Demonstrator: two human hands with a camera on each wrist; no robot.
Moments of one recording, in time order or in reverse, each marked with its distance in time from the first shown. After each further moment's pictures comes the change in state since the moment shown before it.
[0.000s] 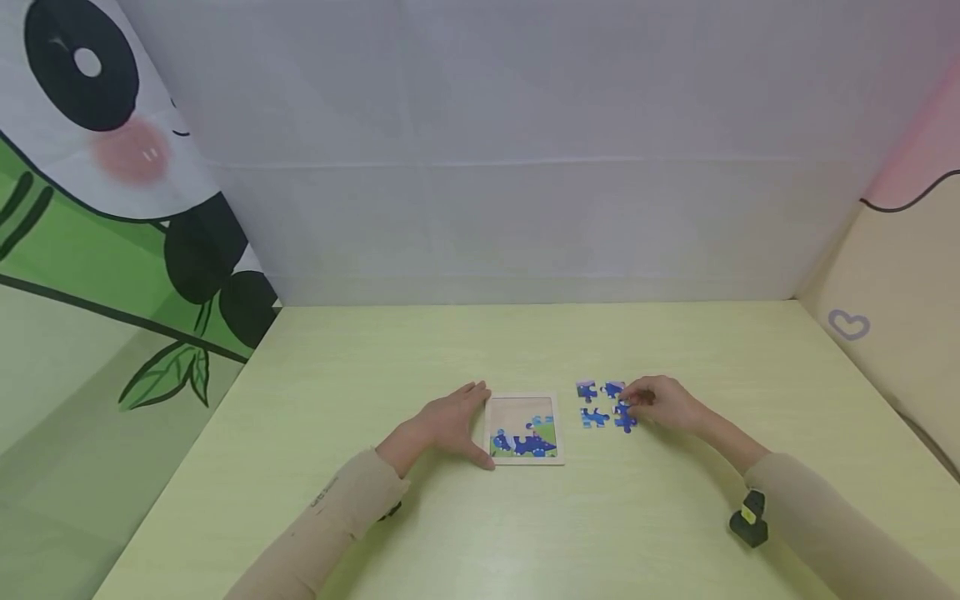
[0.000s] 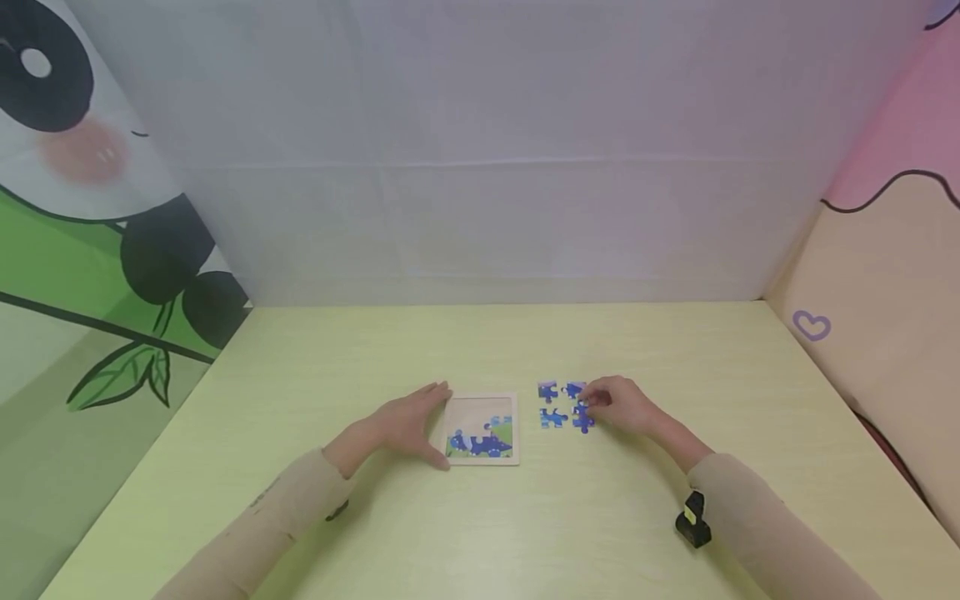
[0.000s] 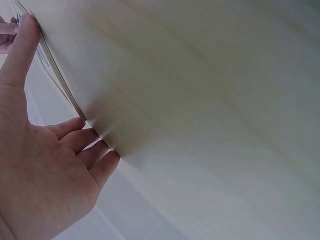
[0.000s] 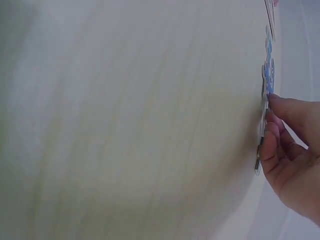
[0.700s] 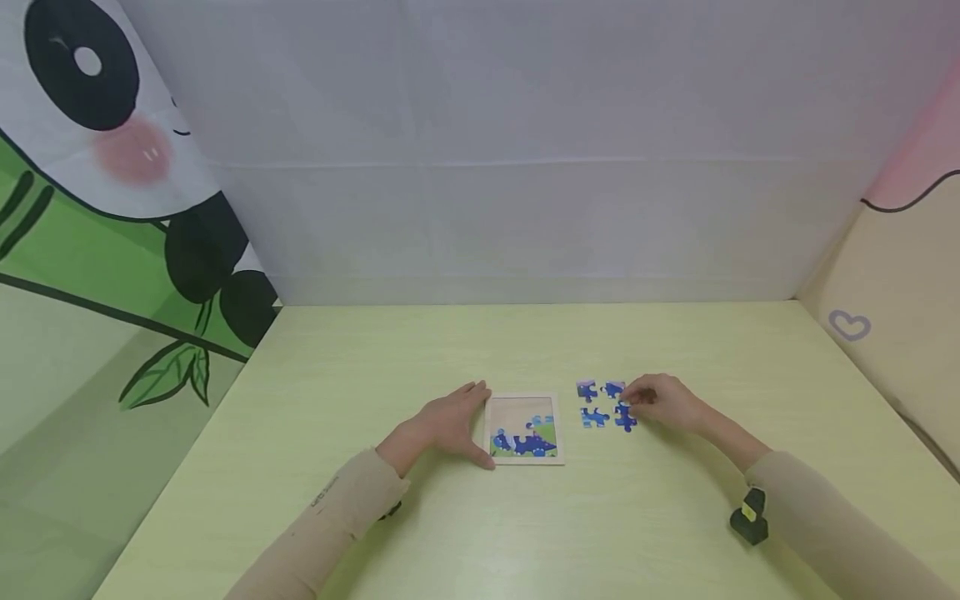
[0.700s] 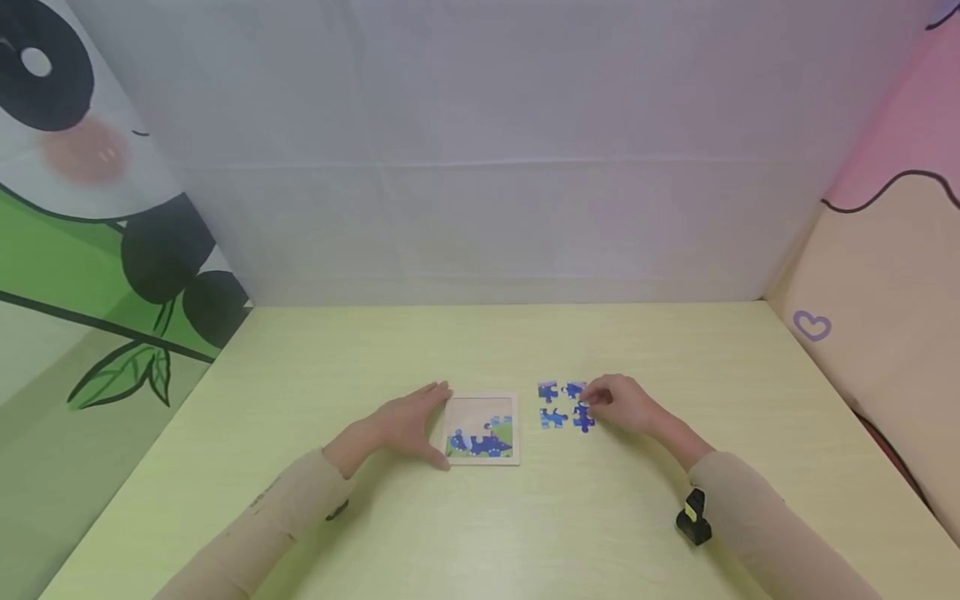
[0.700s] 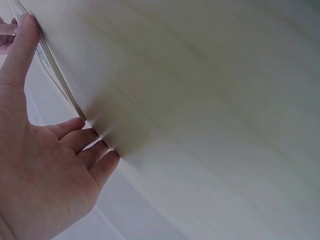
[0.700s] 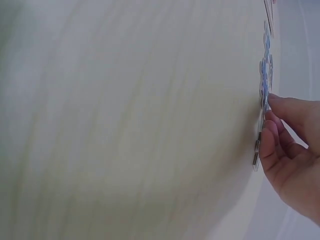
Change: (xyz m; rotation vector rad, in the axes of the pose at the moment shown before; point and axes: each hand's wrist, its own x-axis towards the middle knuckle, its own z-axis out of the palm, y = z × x) left_hand 0.000 0.000 0.000 0.000 -0.001 0.000; right_hand 0.000 0.001 -0.003 -0.003 -0.010 -0.025
